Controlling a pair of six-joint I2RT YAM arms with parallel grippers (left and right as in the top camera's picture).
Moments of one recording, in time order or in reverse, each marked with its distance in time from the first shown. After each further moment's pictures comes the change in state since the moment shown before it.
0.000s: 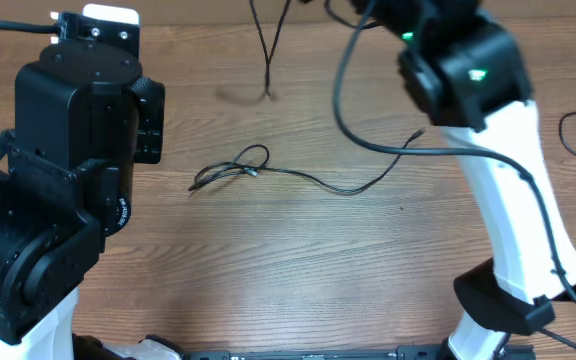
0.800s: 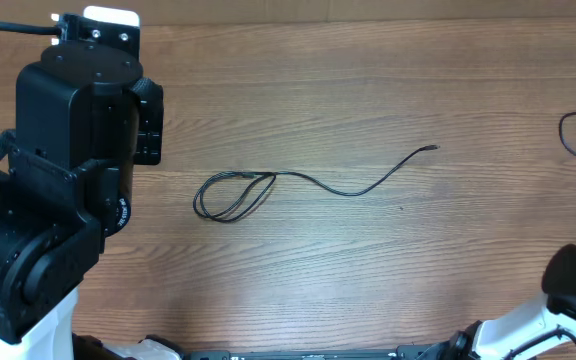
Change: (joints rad) left arm 0.000 0.000 0.000 -0.005 0.000 0.000; right arm -1.011 -0.017 0.017 0.098 -0.104 0.044
